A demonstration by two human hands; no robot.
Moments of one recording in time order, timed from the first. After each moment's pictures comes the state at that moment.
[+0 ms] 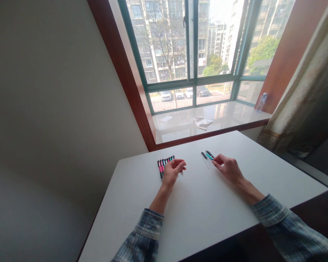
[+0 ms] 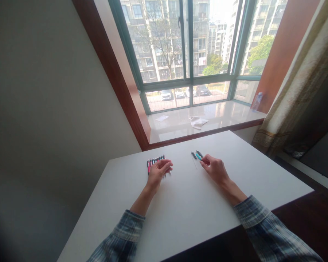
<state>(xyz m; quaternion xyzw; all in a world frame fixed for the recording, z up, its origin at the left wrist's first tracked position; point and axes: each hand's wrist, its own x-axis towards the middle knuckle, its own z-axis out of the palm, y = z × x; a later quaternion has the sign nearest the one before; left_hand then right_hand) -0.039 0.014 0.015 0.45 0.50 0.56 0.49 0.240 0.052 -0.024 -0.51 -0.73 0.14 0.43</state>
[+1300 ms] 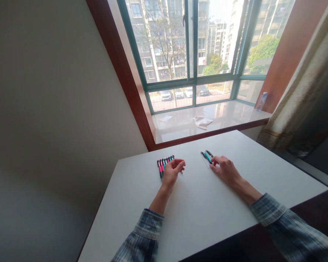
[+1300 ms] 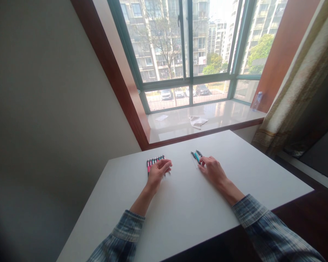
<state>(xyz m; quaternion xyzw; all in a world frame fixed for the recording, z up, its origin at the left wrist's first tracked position) -0.034 0.014 0.014 0.46 0.50 0.56 0.47 0.237 0.054 -0.031 -0.51 -0.78 0.08 0.34</state>
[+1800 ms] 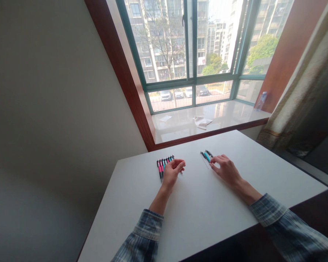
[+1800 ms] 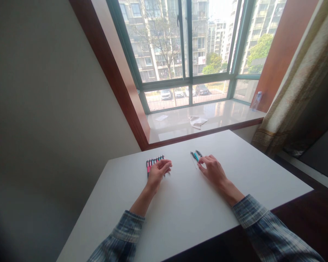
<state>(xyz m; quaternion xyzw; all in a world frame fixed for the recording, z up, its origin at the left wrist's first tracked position) -0.035 0.017 0.008 0.47 0.49 0.55 0.48 0.238 0.051 -0.028 -0.47 -0.80 0.04 0.37</state>
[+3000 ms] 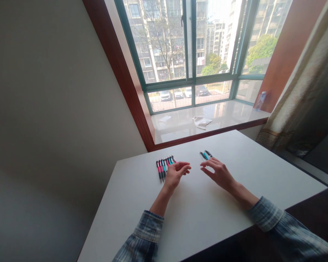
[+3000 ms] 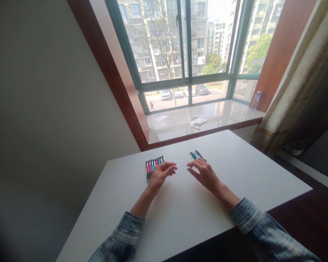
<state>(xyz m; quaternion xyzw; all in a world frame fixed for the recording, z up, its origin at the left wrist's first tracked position) -0.025 0.008 0.021 0.53 0.47 0.50 0.50 0.208 0.034 -0.014 -0.33 -0.82 0.10 0.45</state>
